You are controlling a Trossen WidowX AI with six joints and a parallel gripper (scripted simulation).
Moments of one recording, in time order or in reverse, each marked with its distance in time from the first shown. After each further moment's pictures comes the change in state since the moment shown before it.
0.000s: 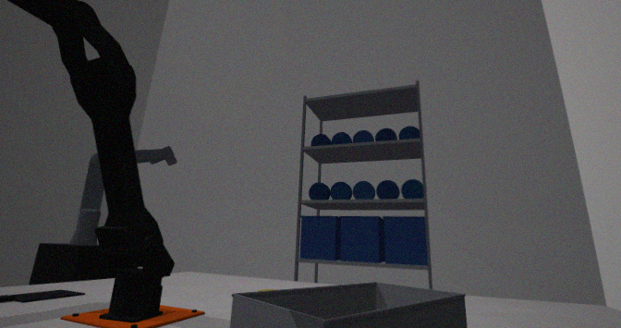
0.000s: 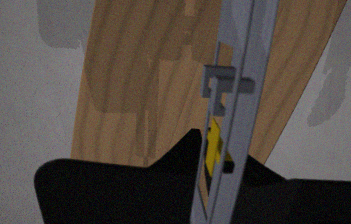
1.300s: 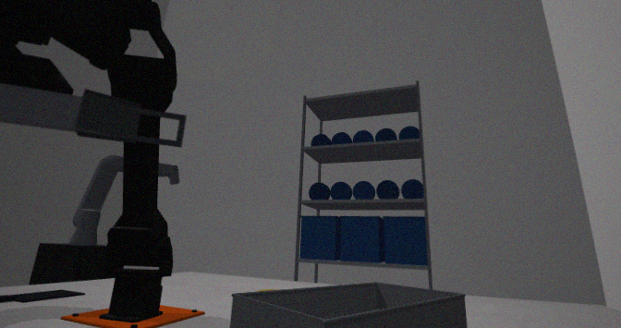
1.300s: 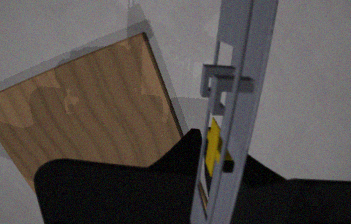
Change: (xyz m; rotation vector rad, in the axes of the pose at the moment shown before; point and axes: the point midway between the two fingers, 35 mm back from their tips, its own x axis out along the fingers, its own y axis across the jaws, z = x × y) arm -0.005 -0.177 0.086 0.634 -0.019 -0.031
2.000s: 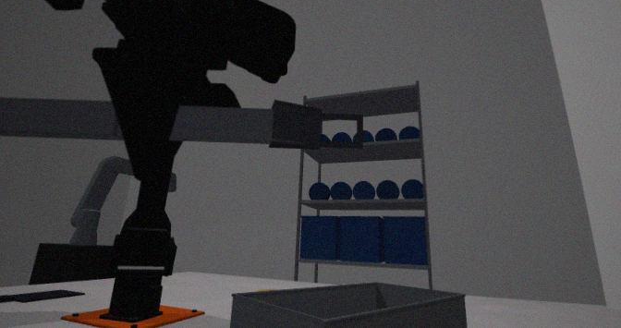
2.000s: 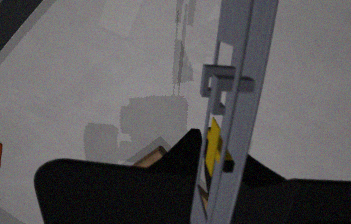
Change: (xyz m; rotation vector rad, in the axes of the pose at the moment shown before) arm -0.001 -0.007 0.119 0.357 -0.014 -0.002
